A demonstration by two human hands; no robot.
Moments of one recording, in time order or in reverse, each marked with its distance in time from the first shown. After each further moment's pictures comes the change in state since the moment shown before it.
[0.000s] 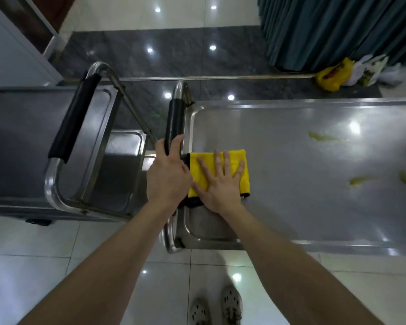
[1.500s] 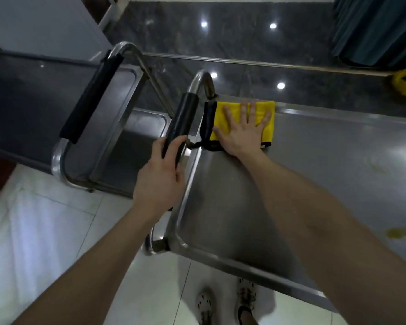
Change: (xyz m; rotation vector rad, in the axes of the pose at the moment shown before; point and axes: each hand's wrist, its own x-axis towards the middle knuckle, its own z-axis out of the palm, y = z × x) left_hand 0.004 -0.001 0.005 0.106 -0.001 -0.066; right_hand 0.187 0.052 -0.029 -0.017 -0.024 -0.083
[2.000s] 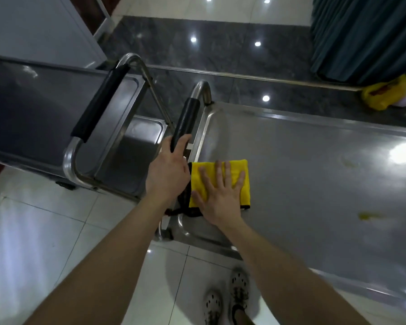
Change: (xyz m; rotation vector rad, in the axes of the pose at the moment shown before) left_hand 0.000 0.003 0.000 0.021 0.005 0.000; right_hand -0.198 -0.052 0.036 0.053 0.047 -0.142
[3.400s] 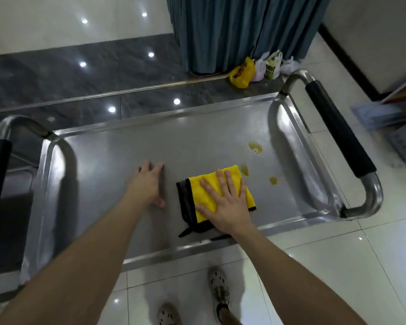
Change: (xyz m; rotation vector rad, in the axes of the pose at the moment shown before) left_hand -0.005 0.302 0.136 0.372 -0.646 0.240; right_hand -0.207 0.341 -0.083 -0.049 0.101 0.374
